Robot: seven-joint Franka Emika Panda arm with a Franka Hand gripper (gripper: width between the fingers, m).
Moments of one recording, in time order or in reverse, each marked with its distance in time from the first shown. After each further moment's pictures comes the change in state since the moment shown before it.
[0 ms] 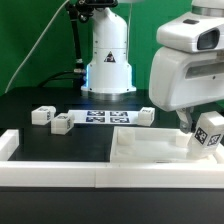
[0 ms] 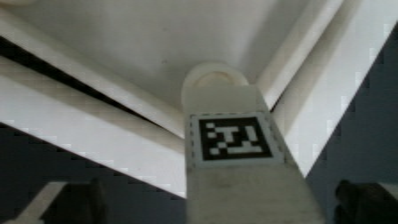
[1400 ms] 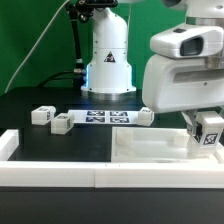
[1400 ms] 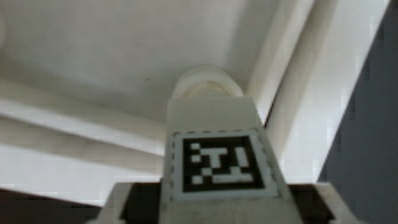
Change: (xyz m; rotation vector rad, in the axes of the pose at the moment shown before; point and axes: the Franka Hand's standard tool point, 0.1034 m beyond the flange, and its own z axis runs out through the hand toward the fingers) arm -0.012 -0.006 0.011 -0.004 0.100 0.298
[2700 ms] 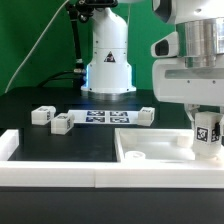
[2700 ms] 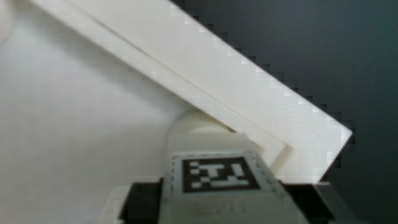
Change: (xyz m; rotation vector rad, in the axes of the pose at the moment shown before) arm -0.010 -0.013 0.006 0.135 0.076 1.215
